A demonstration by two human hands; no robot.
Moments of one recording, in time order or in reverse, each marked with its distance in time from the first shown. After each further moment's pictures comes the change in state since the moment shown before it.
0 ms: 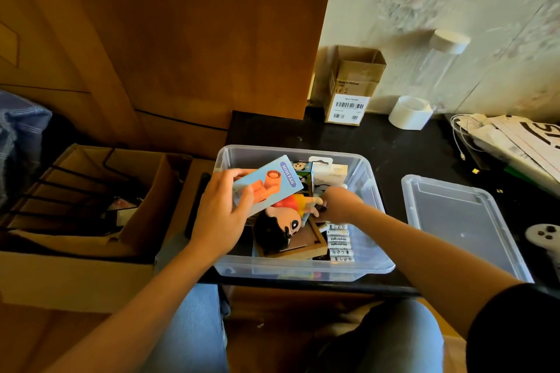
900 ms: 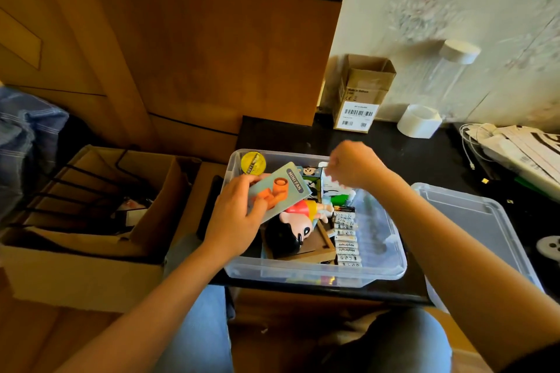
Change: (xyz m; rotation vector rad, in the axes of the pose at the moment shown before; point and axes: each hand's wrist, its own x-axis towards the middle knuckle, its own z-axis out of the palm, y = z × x) left_hand -0.002 0.004 -0.001 -0.011 -0.036 0.039; right_hand -0.024 -0.020 -0.097 0.172 0.210 0.056
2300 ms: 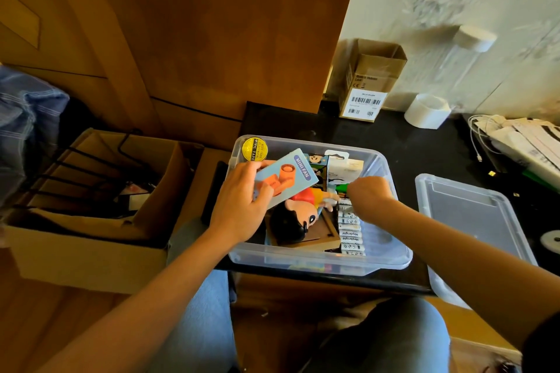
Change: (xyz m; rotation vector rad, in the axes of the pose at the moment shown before) left_hand 0.000 0.000 0.000 0.055 -0.020 -0.033; right_hand -0.013 0.041 0.076 -0.779 -0.085 -0.073
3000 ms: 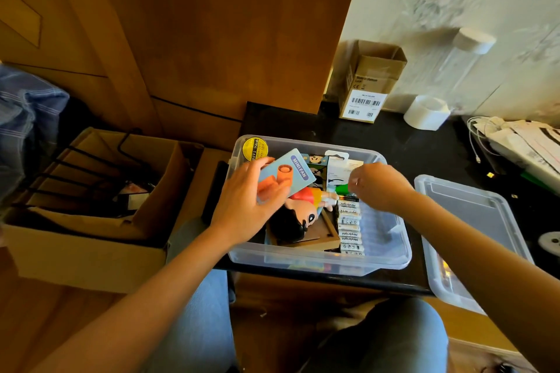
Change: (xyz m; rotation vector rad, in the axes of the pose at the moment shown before) left_hand 0.000 0.002 -0.002 -0.028 -0.059 0.015; right_hand -0.013 0.029 -0.018 0.461 0.083 -0.045
